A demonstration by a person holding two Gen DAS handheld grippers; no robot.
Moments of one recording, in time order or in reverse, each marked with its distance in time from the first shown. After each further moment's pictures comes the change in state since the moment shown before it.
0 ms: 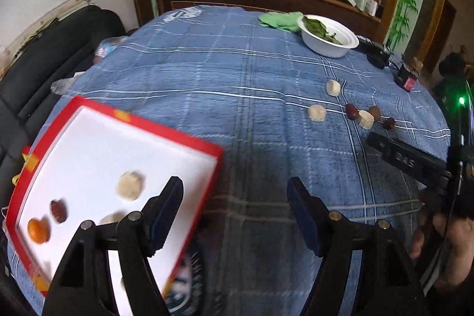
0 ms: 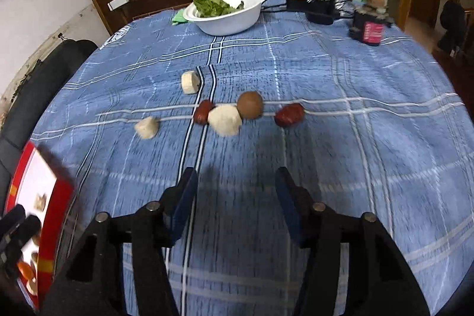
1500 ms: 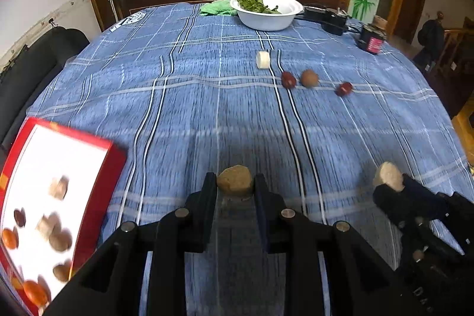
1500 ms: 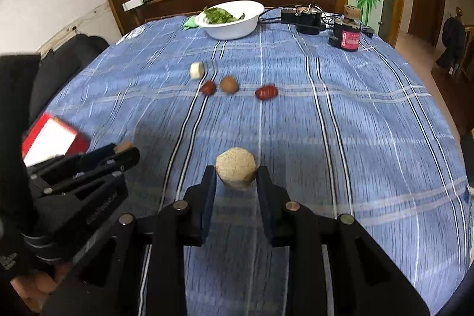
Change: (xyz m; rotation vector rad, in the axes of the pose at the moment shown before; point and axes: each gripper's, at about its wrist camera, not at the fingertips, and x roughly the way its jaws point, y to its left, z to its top) left arm 0.007 -0.080 -0.028 0.140 0.013 -0.065; right arm -0.080 -0.009 -0.074 -0.077 -0.062 -0.009
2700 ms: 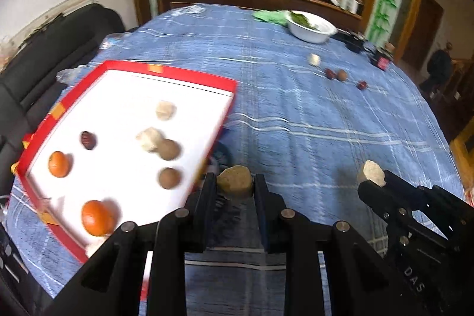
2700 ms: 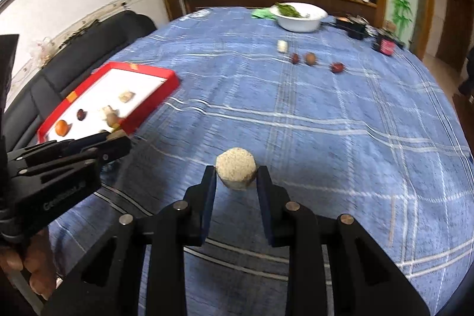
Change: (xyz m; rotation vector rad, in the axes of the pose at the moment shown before) left arm -0.080 0.100 -0.073 -0.145 -0.055 0.025; right arm -0.054 0.100 -0.060 -0.154 -0.031 0.140
